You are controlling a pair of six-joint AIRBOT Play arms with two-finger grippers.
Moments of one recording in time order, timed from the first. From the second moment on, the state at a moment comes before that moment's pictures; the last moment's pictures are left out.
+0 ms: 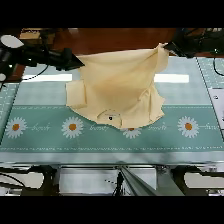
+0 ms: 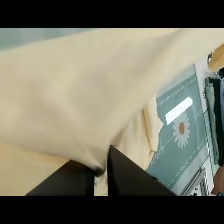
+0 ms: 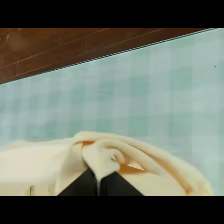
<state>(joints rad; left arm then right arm) 0.00 -1.61 1.54 0.61 -1.24 -1.22 -0.08 -1.51 1.61 -0.88 1.01 1.52</state>
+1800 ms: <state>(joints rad) -0.59 -1.68 0.98 0.27 -0.89 -1.23 -0.08 -1.48 1.61 -1.03 1.19 1.43</state>
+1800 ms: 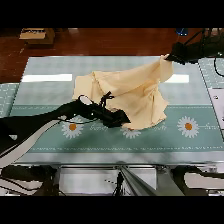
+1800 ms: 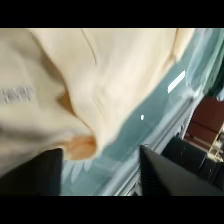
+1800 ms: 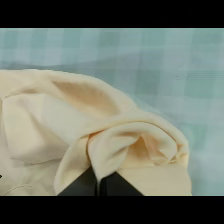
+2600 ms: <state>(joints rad) -0.42 -1.27 1.06 0.24 -1.06 -1.06 -0.08 -1.33 1.61 -1.04 1.08 1.44</state>
